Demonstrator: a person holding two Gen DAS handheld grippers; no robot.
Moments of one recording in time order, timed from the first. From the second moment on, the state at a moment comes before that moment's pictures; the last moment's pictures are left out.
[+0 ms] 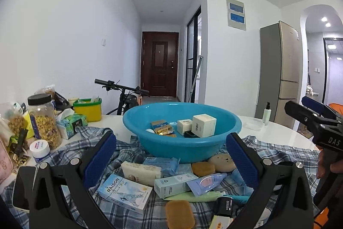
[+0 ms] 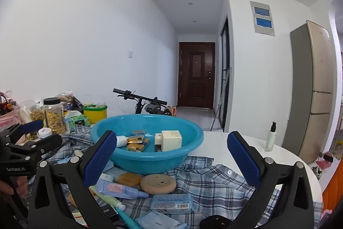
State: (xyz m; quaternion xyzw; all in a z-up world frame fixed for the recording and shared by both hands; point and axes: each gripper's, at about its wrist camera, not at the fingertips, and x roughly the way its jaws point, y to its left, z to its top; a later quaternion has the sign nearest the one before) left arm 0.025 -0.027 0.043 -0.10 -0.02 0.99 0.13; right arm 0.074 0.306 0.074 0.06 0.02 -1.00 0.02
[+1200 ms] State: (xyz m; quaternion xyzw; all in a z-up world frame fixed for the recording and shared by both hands) left arm 0.001 -0.029 0.005 -0.13 -0.02 0.98 0.11; right arm 0.049 0.307 0.025 0.10 0.01 -0.99 0.01
